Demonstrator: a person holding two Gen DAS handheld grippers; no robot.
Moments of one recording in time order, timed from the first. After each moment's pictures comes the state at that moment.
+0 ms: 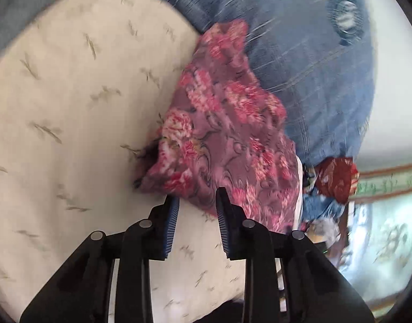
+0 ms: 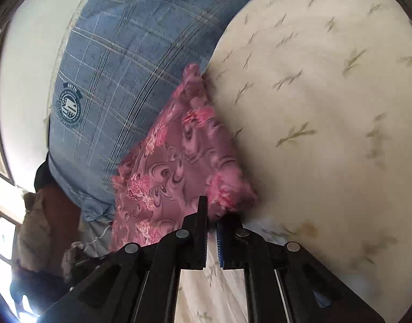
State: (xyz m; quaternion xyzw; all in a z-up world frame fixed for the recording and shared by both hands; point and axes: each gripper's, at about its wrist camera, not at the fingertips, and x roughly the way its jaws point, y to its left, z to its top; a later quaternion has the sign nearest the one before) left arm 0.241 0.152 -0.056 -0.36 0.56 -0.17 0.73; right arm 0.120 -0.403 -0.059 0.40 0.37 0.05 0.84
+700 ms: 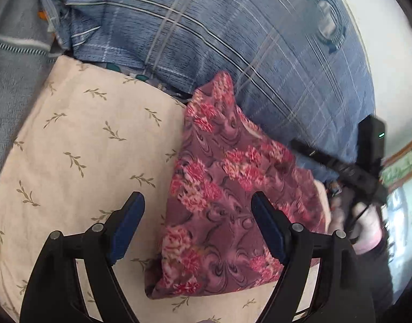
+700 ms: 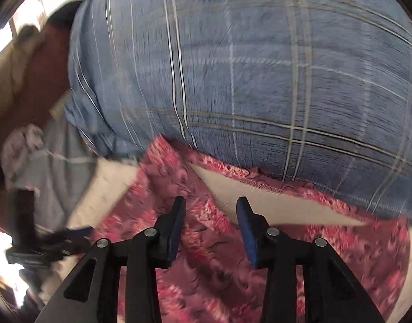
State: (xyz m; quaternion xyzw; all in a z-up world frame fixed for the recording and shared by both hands) left arm 0.293 0.156 -0.045 -0.30 0.47 -0.14 0.82; right arm 0.370 -0.107 0.013 -0.04 0.49 0.24 0.84
